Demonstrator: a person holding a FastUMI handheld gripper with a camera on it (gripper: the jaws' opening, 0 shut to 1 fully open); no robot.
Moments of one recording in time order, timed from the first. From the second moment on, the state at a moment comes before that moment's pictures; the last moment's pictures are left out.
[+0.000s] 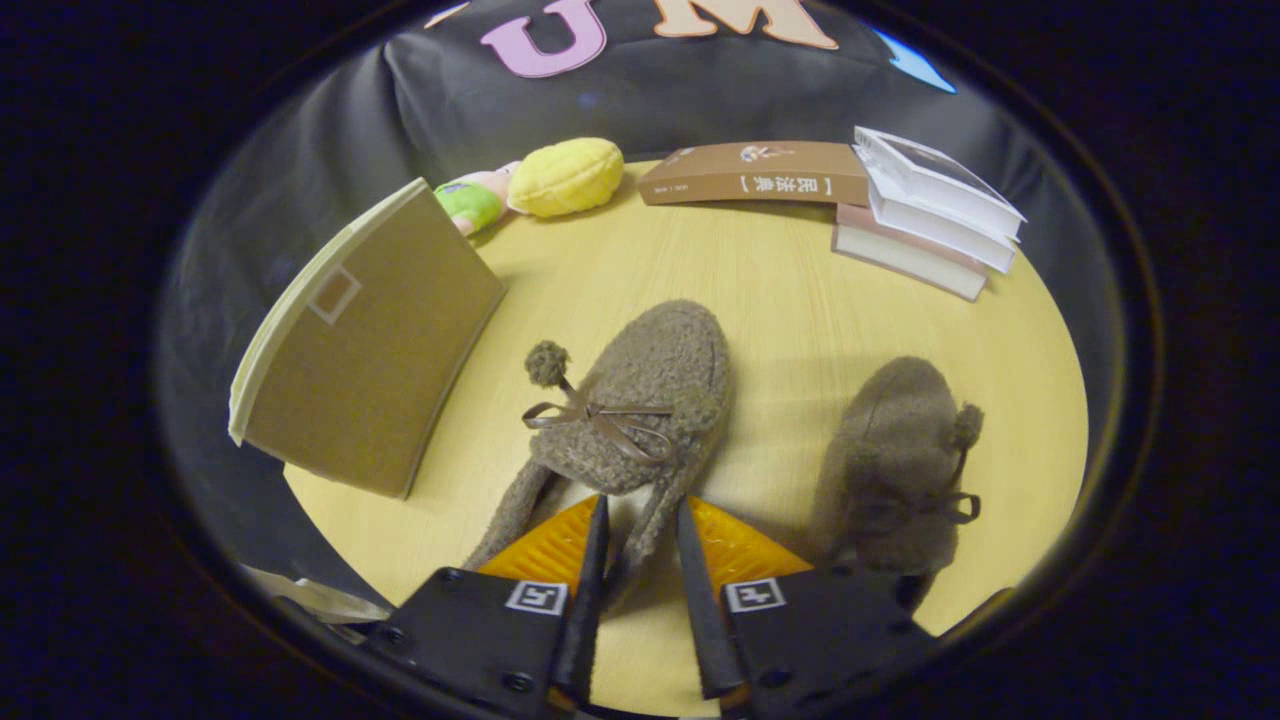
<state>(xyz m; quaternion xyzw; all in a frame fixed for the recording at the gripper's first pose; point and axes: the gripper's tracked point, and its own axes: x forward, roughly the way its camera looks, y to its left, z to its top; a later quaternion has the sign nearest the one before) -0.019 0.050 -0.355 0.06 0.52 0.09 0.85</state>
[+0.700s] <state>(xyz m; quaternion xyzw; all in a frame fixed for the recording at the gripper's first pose) -0.016 0.054 -0.339 0.19 0.55 0.04 0.81</state>
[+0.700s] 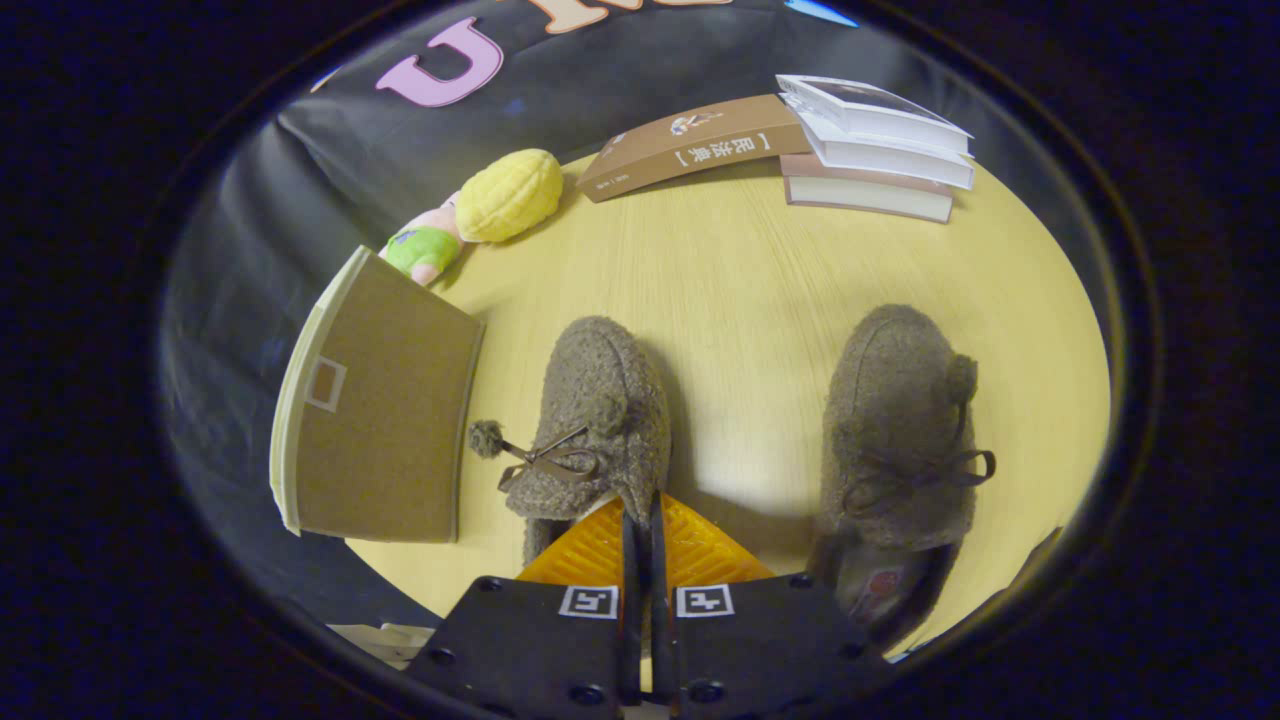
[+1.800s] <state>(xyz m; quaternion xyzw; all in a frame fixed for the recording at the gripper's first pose) 0.025 0.155 -0.187 0.34 0.49 0.12 0.80</state>
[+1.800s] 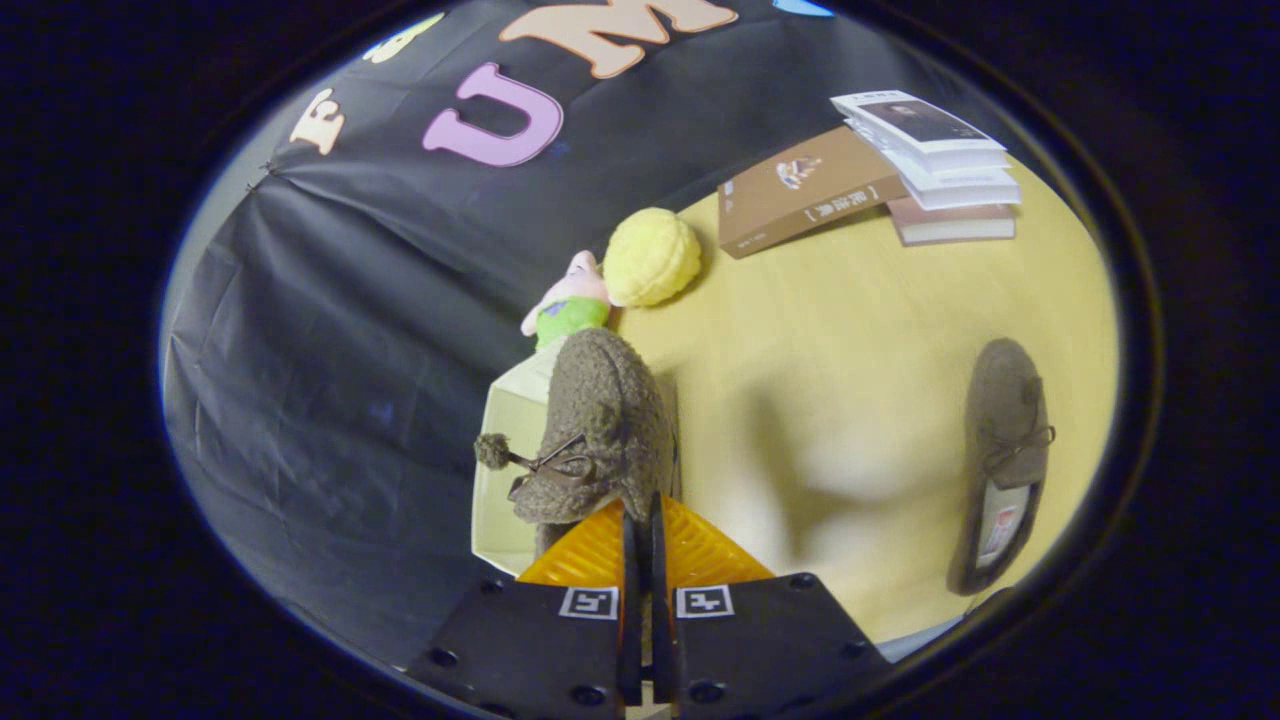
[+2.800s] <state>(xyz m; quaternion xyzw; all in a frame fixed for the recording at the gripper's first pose) 0.072 0.308 -0.199 0.31 0.50 0.16 0.79</state>
